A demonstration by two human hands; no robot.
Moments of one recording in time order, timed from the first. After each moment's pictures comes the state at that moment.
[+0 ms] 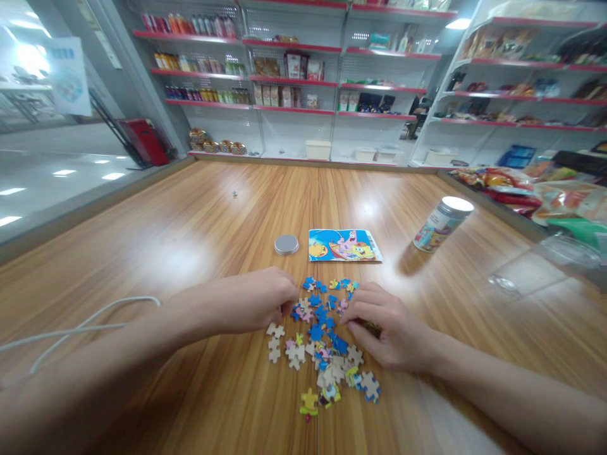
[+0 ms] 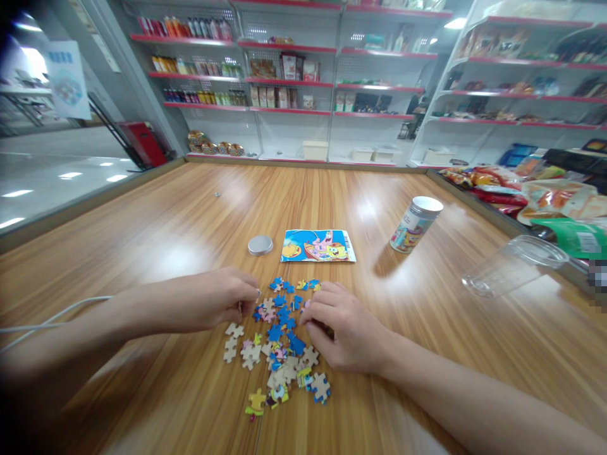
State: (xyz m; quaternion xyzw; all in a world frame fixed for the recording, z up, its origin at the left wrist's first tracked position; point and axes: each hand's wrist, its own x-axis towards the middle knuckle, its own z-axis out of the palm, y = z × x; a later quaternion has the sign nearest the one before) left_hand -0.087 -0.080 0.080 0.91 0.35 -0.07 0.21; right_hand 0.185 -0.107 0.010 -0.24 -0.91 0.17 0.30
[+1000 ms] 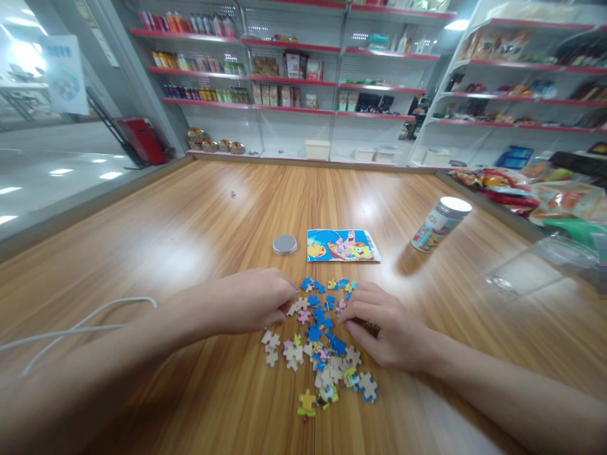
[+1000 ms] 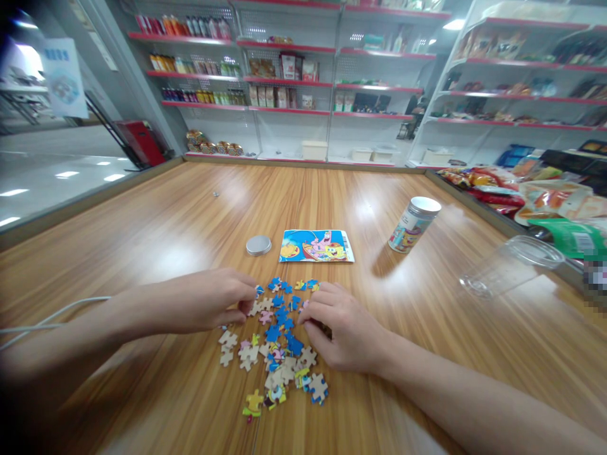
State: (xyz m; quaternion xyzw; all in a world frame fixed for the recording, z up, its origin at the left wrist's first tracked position) left_hand -0.089 -0.080 0.076 0.92 0.36 -0.07 0.16; right_hand 0.185 -0.107 0.011 -0.25 -0.90 0.17 0.31
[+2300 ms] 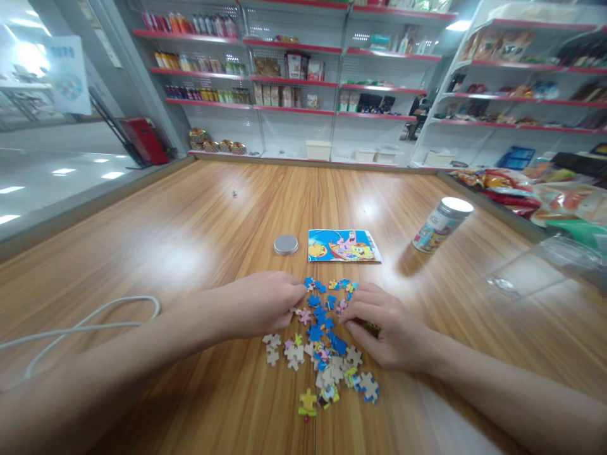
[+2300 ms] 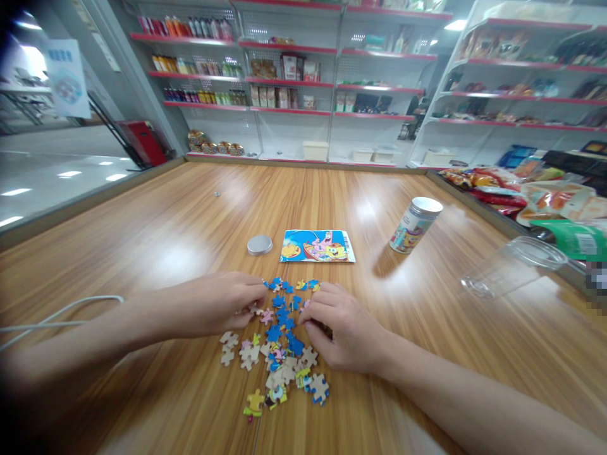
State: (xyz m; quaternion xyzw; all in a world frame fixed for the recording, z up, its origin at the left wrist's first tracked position) left_hand -0.081 -0.082 0.061 0.94 0.33 -0.03 0.10; right_hand 0.185 -0.107 0.010 -0.25 -0.90 0.18 0.30
